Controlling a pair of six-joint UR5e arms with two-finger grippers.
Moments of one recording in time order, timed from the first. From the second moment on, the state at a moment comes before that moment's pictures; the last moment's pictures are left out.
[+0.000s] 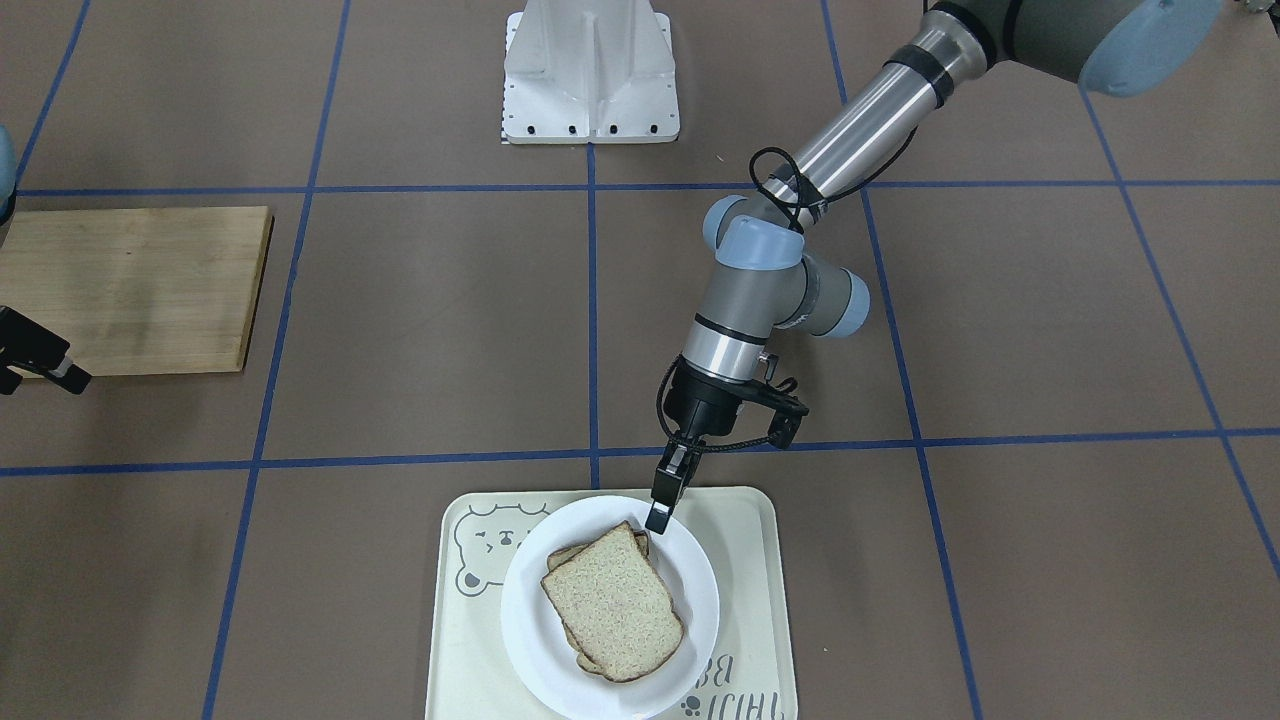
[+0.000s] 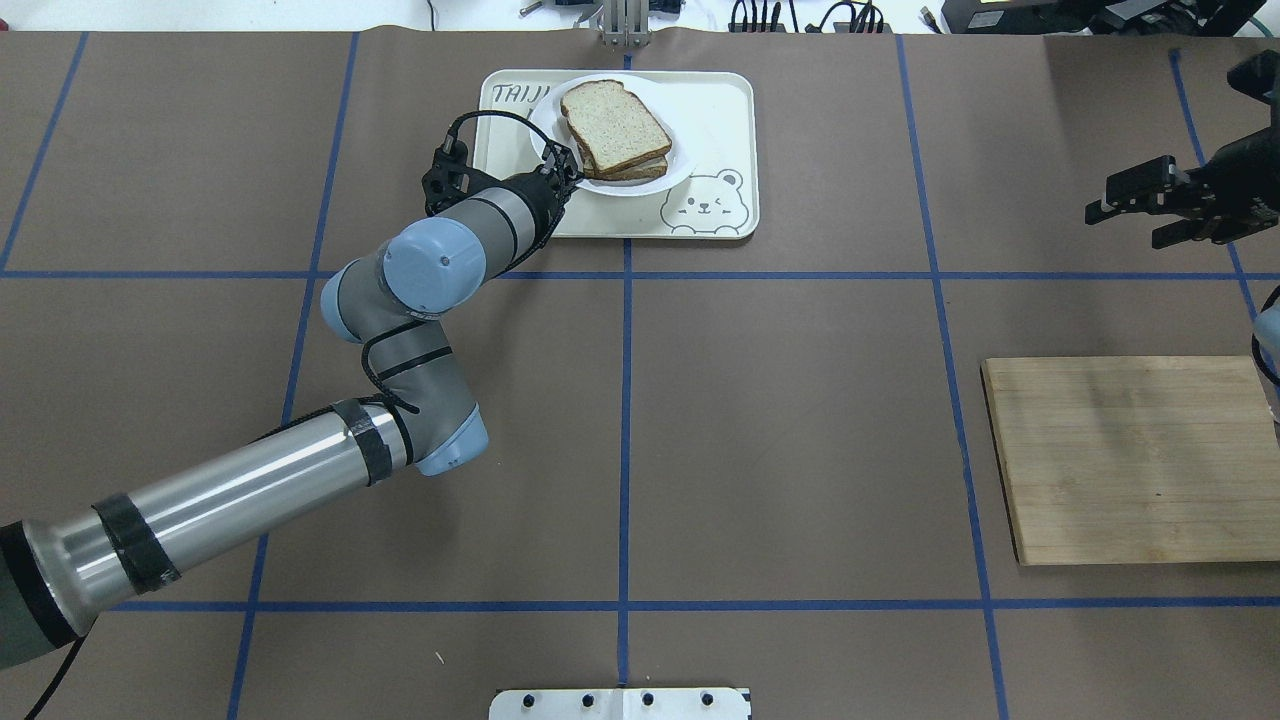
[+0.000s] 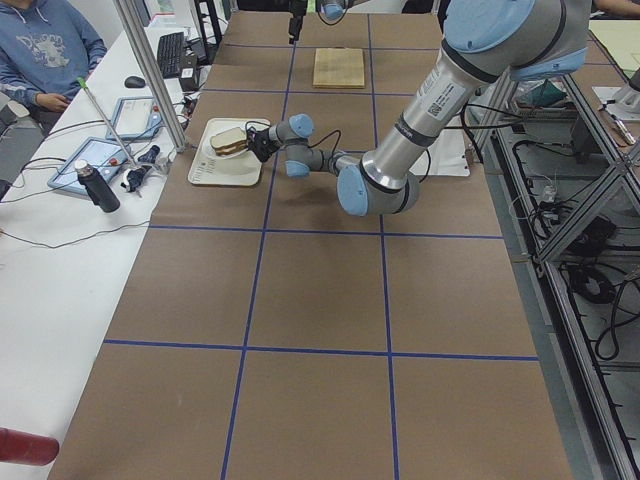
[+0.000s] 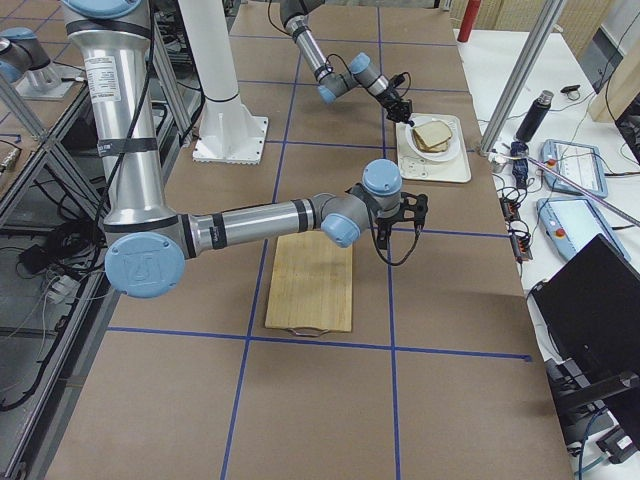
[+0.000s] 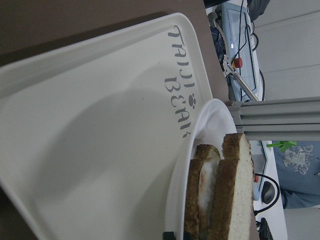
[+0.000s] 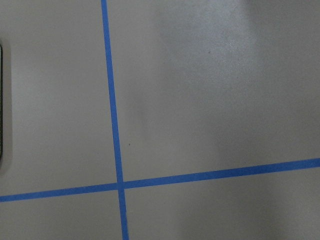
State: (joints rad) left arm -0.60 -2.42 -0.96 -2.73 -1.32 -2.25; right arm 1.20 -1.46 1.63 -0.95 2.37 0.98
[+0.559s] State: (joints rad) left arm -0.59 -2.30 -1.16 -2.72 -1.37 -2.21; right arm 1.20 -1.46 1.63 -0.95 2.37 0.98
